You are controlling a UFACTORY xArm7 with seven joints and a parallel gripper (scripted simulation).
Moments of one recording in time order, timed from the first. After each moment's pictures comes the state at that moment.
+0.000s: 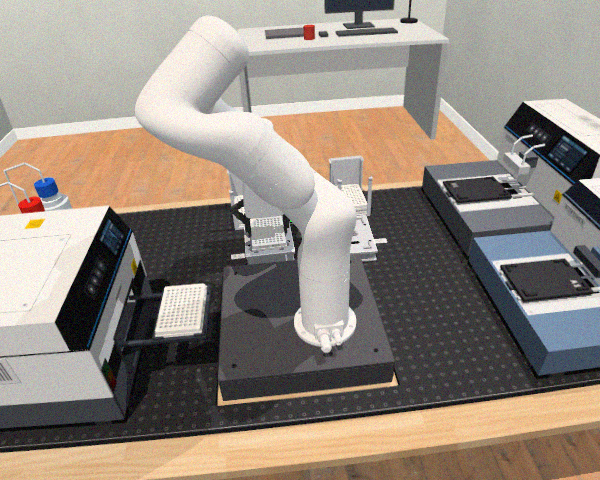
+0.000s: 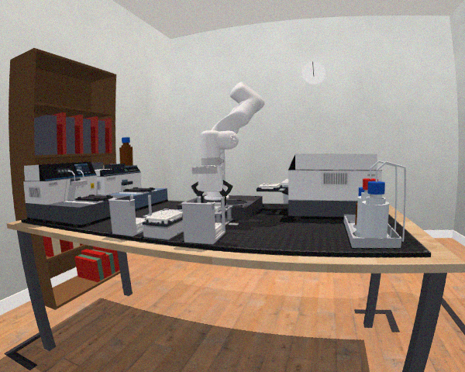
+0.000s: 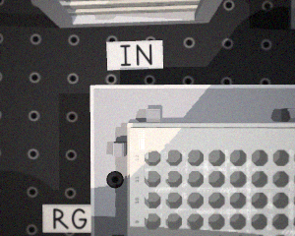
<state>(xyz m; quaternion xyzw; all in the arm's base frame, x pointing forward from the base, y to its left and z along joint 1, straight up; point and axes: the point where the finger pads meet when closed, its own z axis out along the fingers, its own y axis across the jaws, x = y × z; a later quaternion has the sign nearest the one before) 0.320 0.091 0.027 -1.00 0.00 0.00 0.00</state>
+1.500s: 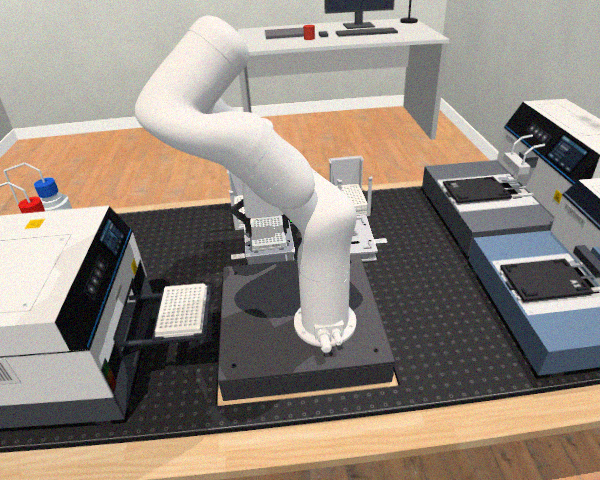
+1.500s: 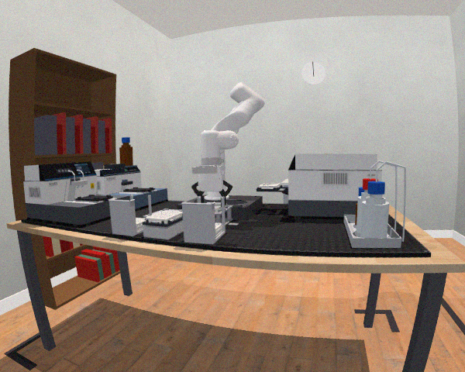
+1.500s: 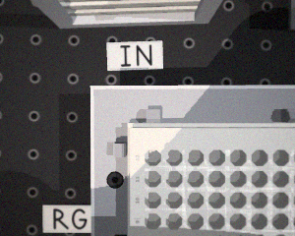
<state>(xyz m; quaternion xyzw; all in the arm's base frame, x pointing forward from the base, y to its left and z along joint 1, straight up) 0.320 0.091 0.028 -1.00 0.00 0.00 0.00</state>
